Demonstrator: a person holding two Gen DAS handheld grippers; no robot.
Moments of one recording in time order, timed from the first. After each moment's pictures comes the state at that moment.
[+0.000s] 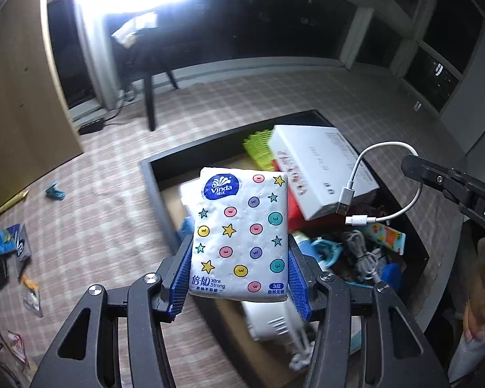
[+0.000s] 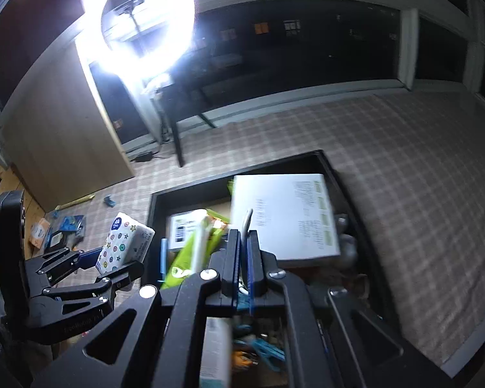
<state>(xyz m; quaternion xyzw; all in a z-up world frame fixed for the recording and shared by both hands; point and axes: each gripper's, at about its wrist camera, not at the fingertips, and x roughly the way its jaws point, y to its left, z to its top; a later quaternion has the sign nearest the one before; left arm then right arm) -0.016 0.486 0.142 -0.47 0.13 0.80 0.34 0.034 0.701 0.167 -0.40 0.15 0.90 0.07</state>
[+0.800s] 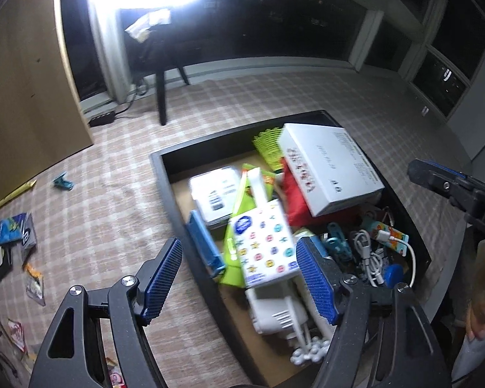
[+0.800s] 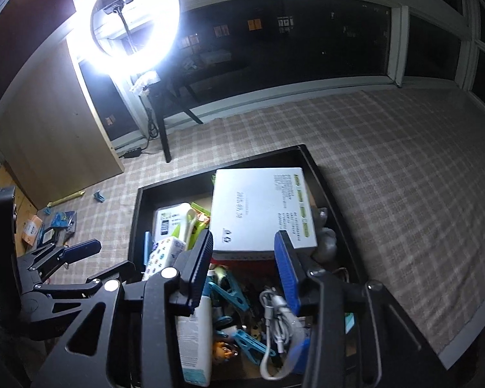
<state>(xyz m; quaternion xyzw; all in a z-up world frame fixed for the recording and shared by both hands) -0.019 0.467 0.144 -0.48 0.12 0.81 0.31 0.035 0.699 0.170 -0.41 0.14 0.90 0.07</state>
